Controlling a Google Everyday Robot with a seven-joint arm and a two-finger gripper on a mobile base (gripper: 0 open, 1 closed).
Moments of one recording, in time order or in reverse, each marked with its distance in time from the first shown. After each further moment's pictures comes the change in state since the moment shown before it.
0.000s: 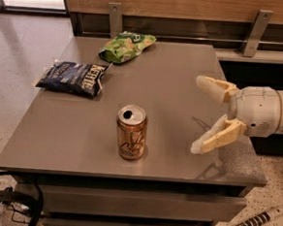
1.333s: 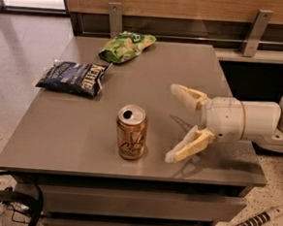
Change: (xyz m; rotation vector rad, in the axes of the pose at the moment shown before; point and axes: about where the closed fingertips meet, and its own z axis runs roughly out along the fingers) arm 0.022 0.009 0.054 -0.068 -0.056 -0.055
